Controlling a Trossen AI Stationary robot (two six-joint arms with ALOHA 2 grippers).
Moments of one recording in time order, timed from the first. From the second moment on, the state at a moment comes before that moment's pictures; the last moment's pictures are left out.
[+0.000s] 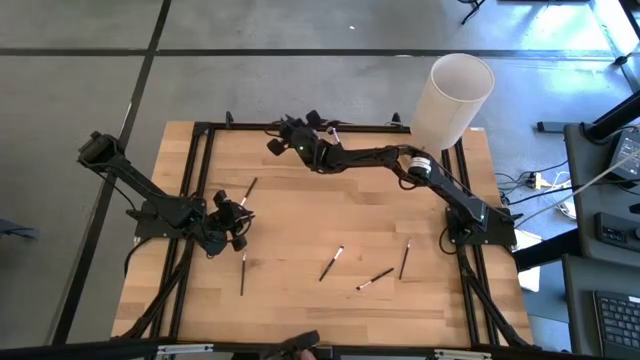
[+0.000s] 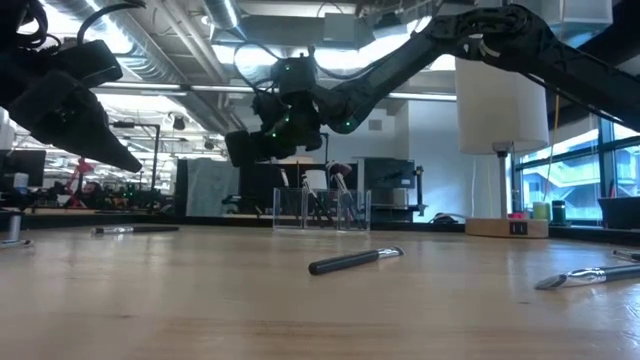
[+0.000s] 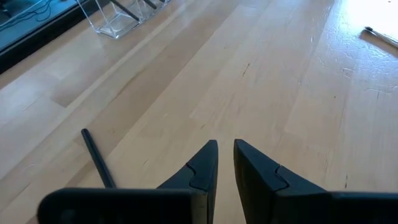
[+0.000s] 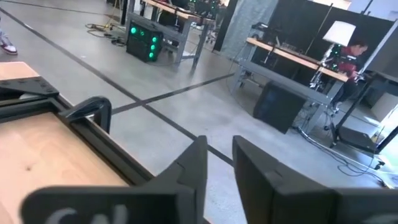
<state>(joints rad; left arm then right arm) -0.59 0.90 0.29 -0.38 -0.86 -0.82 -0.30 2.42 1.87 0.47 0.74 -0.22</state>
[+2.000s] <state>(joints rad) -0.37 1.06 0.29 -0.31 -0.69 -0.92 0.18 1.91 1.47 -0.85 0.13 0.27</state>
